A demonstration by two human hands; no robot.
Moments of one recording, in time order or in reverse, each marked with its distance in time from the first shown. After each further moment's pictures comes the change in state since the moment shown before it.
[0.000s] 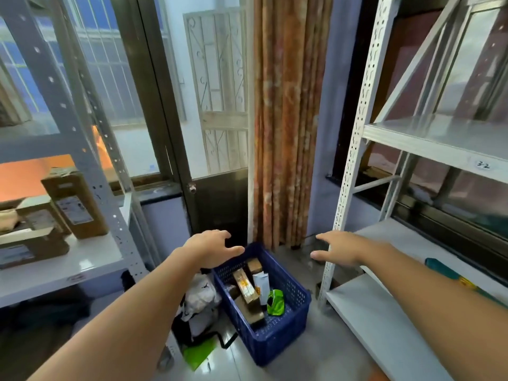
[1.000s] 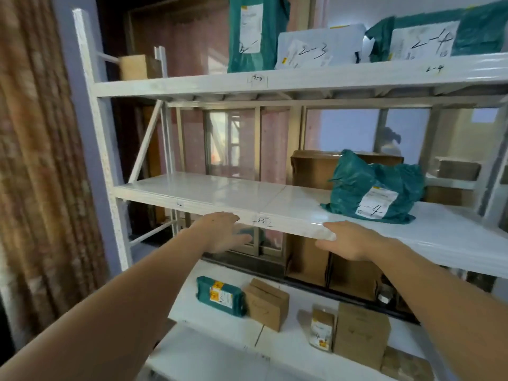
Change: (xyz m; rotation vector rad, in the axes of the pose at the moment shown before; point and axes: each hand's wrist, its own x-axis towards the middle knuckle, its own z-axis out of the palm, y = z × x) left_hand -0.203 0.585 -0.054 0.108 0.183 0.964; right_hand -0.562 0.338 -0.046 0.052 0.396 0.808
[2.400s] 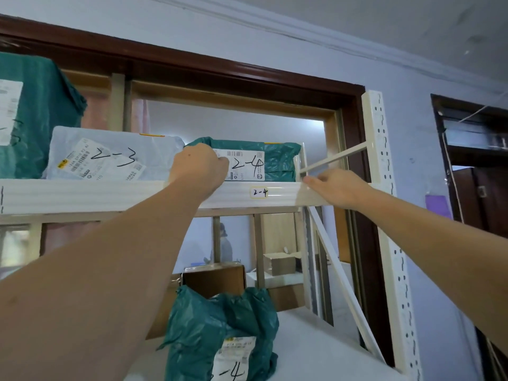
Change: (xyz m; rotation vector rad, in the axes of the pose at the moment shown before) left_hand 0.287 0.302 -0.278 -0.485 0.876 0.336; right_hand 0.007 0.231 -0.313 -0.017 0.870 0.534
